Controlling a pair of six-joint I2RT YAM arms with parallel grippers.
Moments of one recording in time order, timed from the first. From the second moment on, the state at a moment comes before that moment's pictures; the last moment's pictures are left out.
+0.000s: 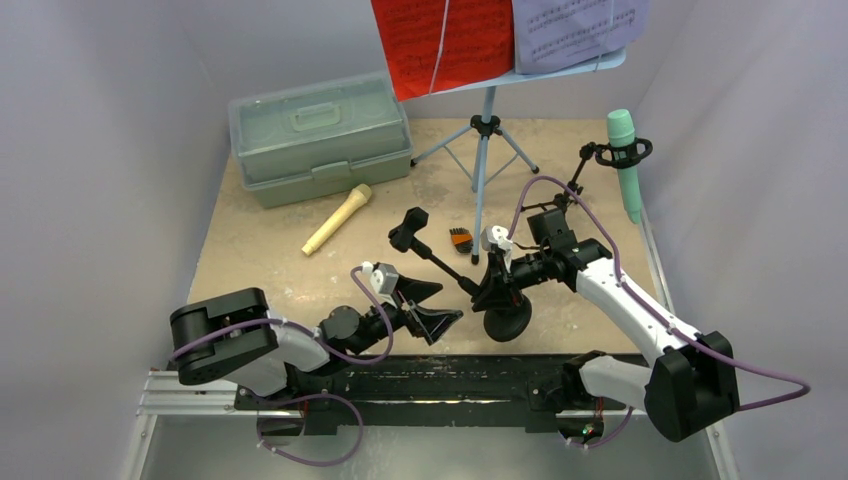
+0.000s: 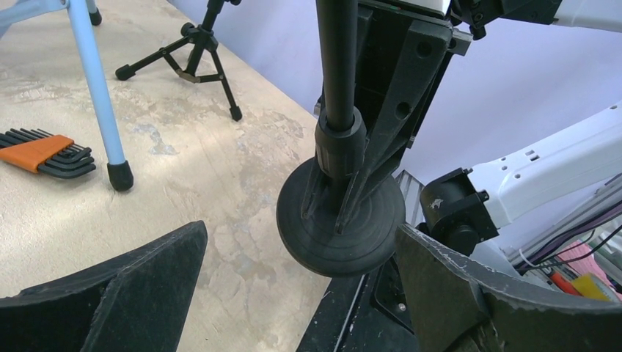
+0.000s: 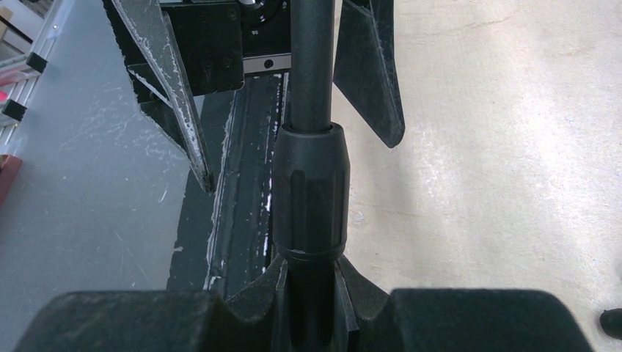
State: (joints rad) left arm -1.16 1.45 0.18 1.47 -0.14 -0.51; right arm 0.38 1.16 0.78 -0.69 -1.12 -0.67
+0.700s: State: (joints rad) left arm -1.16 1.46 0.19 1.47 -0.15 -0.51; right arm 0.38 1.16 0.78 -0.69 -1.12 -0.67
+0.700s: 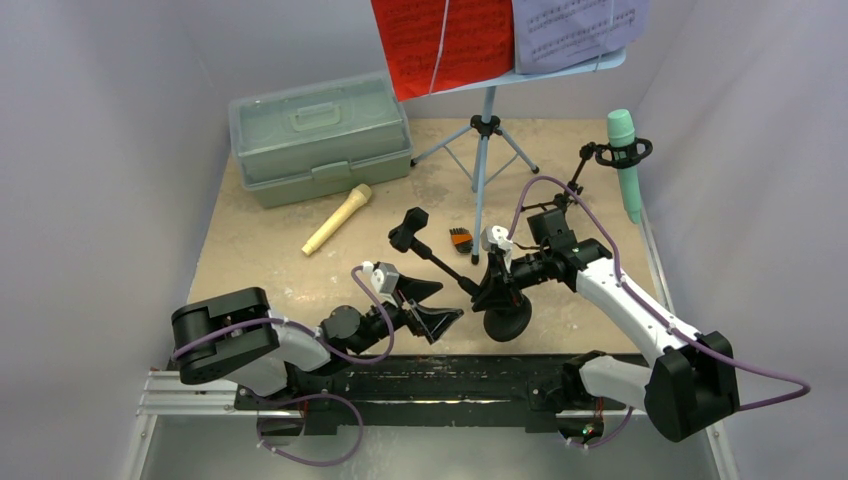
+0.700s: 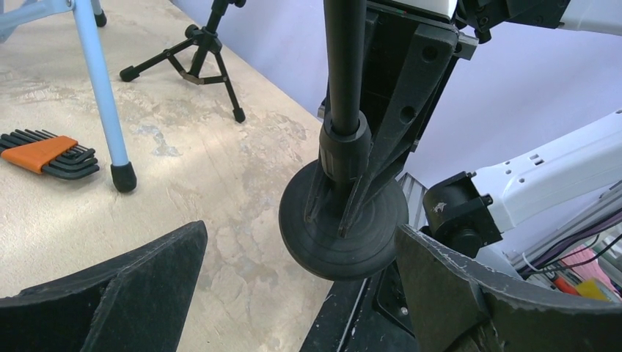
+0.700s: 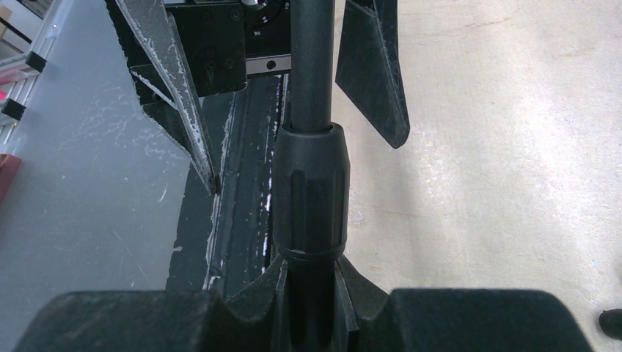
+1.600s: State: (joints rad) left arm -1.16 1.48 0.22 1.47 -0.16 -0.51; right arm 0.38 1.16 0.78 -0.69 -1.13 -0.68
